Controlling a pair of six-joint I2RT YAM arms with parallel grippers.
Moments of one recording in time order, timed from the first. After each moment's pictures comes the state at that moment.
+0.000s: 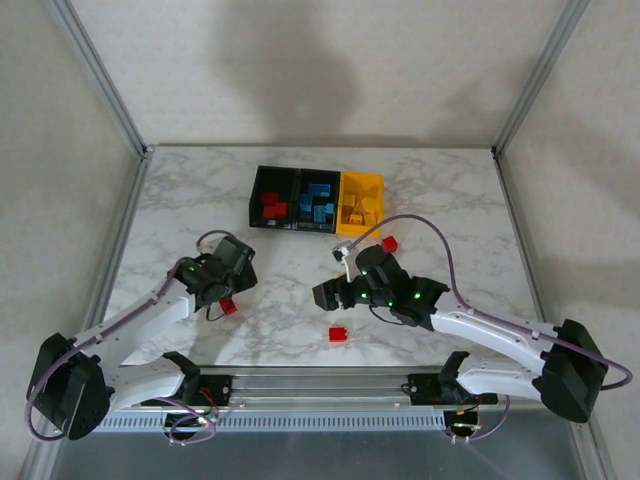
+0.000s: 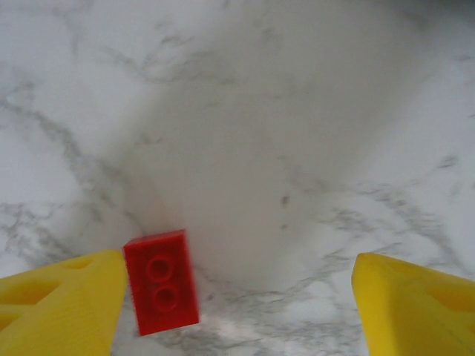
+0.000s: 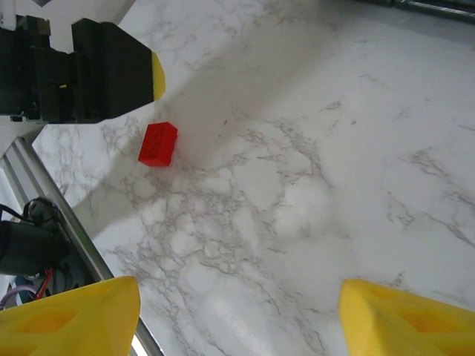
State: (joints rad) left arm -0.53 1.12 0.71 -0.74 -0.33 -0.90; right arm 0.96 1.14 0.71 -0.18 -0.16 0.48
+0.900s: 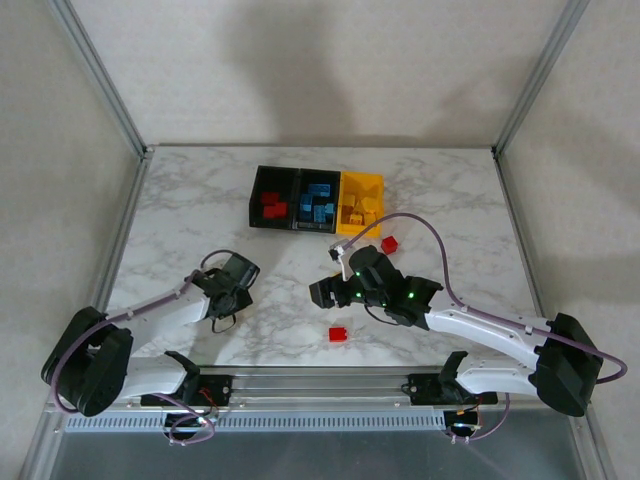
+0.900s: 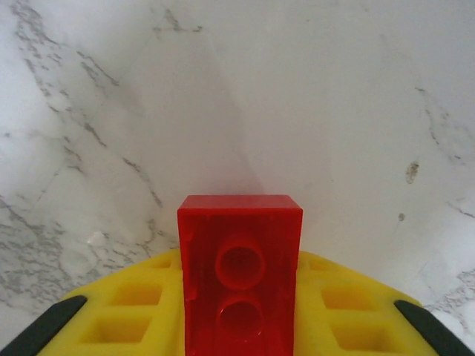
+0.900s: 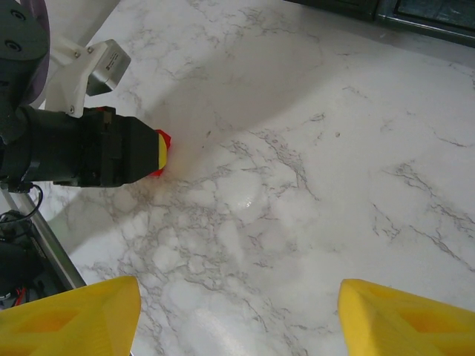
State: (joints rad) left arm -0.52 1.26 0.55 -0.56 -0.27 -1.00; right arm 0.98 1.17 0.72 -0.17 -0.07 0.48
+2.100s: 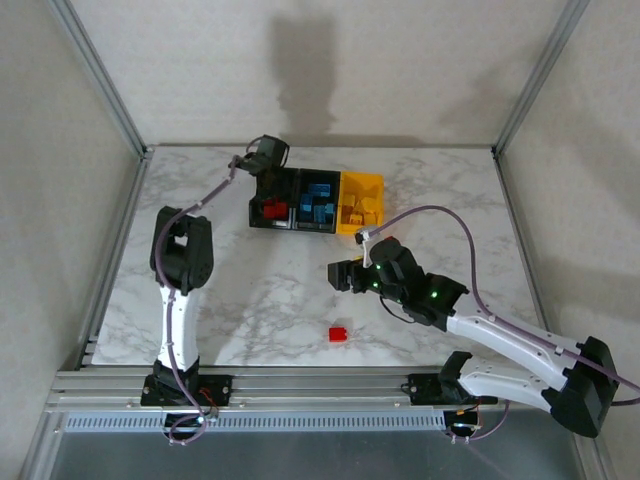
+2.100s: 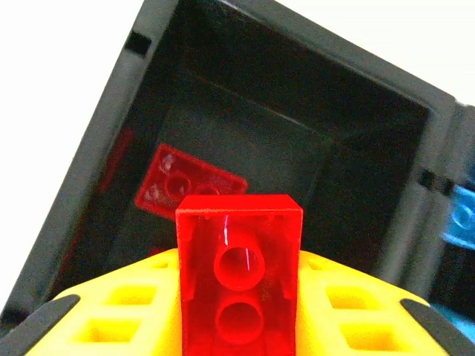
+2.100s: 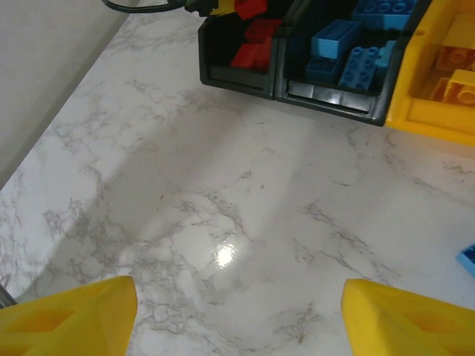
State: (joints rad) left arm -0.34 2.19 1.86 -0.69 -0.16 -0.67; right arm 0.91 1.02 0.76 -0.30 0.09 0.53
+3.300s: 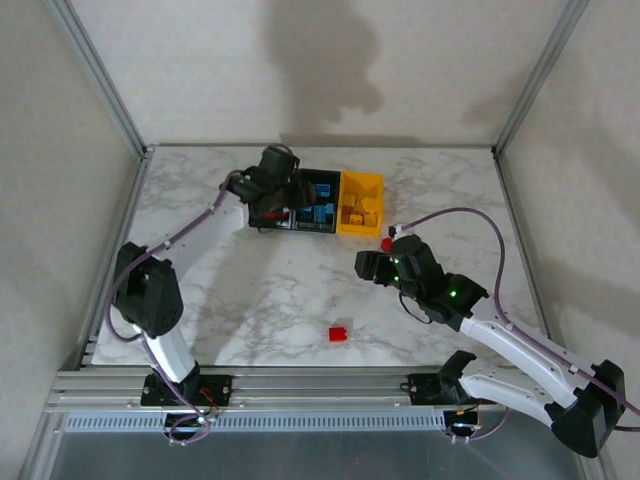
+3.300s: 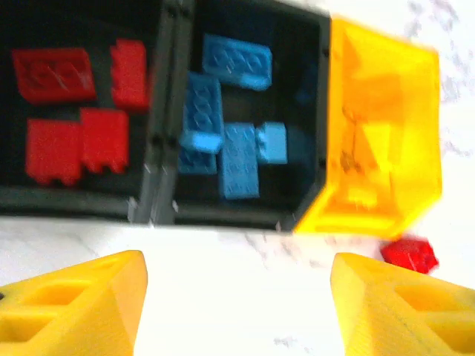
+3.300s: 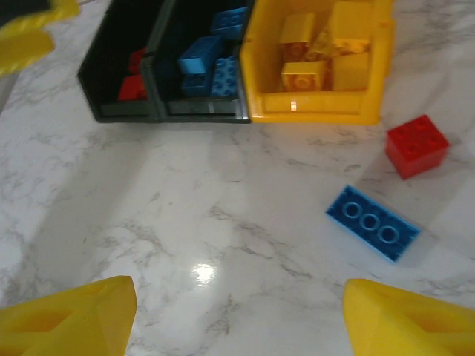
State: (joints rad) left arm -0.53 1.74 1.49 -0.61 -0.04 -0.61; right arm 0.77 0.93 0.76 -0.49 0.20 0.67
